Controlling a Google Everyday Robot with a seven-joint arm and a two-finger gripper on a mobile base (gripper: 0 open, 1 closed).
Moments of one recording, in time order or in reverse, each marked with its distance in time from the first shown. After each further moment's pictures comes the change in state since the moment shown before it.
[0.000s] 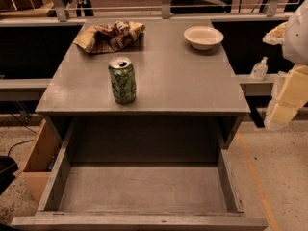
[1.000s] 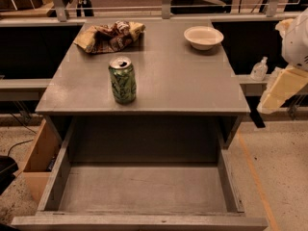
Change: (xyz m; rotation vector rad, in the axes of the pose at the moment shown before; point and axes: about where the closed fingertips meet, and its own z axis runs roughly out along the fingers) arm 0.026 -0.064 0.030 0.255 0.012 0.047
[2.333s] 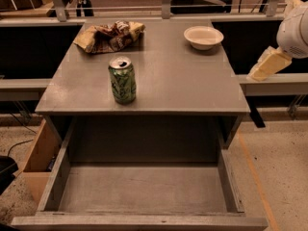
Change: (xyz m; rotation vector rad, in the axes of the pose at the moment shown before) arm -0.004 -0.091 0.031 0.341 -0.132 0.085
